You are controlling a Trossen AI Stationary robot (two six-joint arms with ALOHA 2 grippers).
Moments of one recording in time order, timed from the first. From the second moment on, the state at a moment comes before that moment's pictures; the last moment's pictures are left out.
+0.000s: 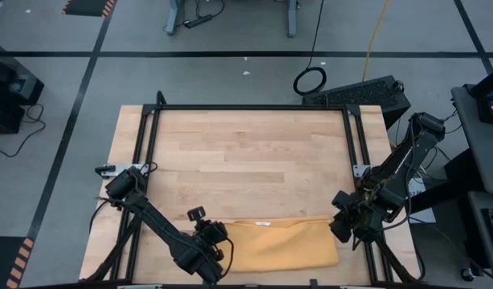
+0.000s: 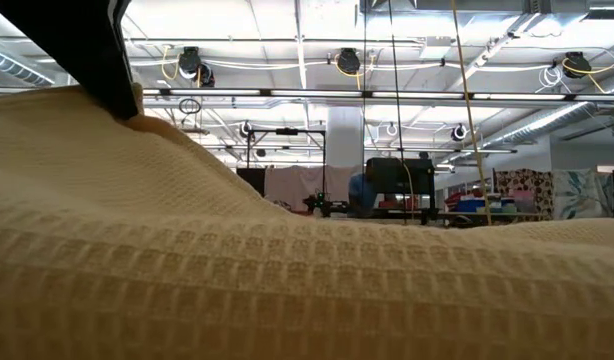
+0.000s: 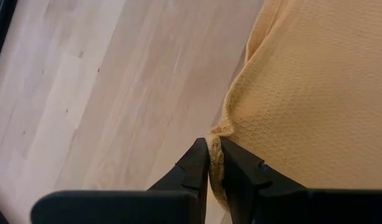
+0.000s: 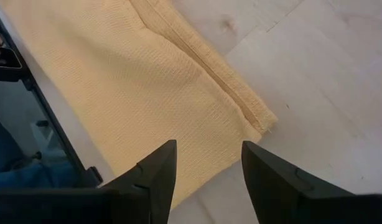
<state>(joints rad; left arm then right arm) -0.72 2.07 1.69 -1.34 -0.57 -1.12 0.96 1.06 0.71 -0.83 0.29 1.68</state>
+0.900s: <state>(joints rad) -0.61 1.82 1.77 -1.52 -0.43 -1.34 0.96 1.07 0.71 -0.66 0.34 1.66</state>
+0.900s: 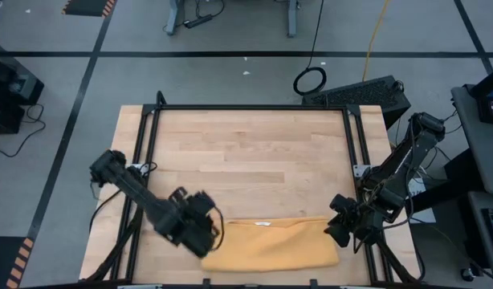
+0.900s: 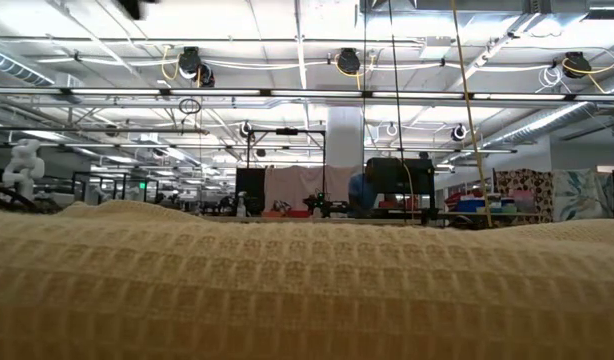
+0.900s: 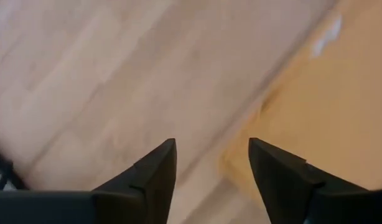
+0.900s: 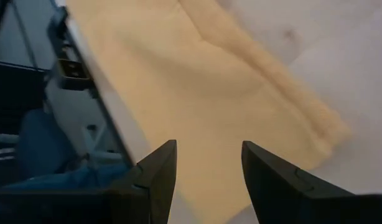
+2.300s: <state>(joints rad) -0.52 1.81 1.31 -0.82 -0.04 -0.92 0.80 1.06 0.71 -0.65 0.10 1.14</state>
